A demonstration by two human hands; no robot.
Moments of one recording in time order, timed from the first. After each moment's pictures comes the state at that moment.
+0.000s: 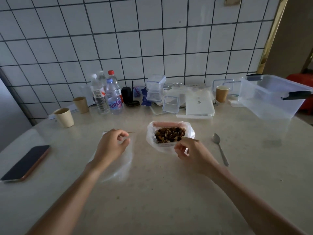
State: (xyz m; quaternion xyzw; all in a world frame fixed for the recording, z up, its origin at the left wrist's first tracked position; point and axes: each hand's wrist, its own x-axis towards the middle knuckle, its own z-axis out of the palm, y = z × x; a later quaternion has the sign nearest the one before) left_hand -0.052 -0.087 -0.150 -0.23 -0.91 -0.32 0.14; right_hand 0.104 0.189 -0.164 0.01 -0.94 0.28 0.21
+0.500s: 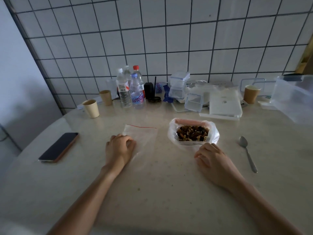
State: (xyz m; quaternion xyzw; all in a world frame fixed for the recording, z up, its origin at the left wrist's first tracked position) left_hand -0.047 -0.133 -0.185 -0.09 -0.96 -0.22 0.18; right_hand 0.108 0.184 -0.193 0.07 -0.95 0.20 0.23
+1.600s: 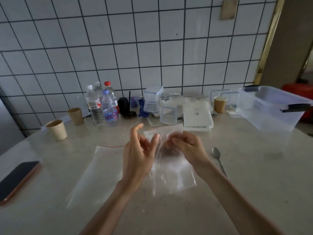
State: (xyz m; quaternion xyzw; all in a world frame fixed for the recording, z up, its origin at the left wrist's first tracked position) left_hand 0.005 0.012 -0.131 -0.26 -0.76 -0.53 0.27; right_hand 0.062 0.182 -0.124 -0.01 -0.68 0.70 0.22
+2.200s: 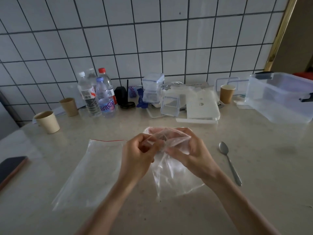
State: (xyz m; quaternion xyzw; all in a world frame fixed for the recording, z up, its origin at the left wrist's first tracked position) left_hand -0.002 0.012 -0.146 -0.24 -0.76 -0.59 0.06; right_hand 0.074 0.183 -0.143 0.06 -0.75 0.62 0.21
